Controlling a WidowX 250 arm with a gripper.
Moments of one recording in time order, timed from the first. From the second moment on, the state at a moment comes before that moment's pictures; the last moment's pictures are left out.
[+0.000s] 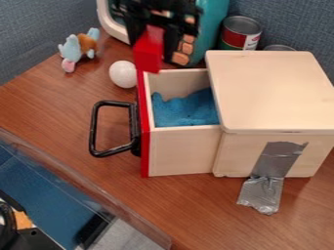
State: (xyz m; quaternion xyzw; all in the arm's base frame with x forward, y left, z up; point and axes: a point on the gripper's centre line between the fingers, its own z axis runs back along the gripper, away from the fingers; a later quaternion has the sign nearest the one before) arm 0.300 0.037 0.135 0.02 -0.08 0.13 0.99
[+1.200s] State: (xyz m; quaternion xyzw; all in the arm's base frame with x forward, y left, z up) arm 0.302 -0.018 0.097 0.00 -0.08 0.07 0.99
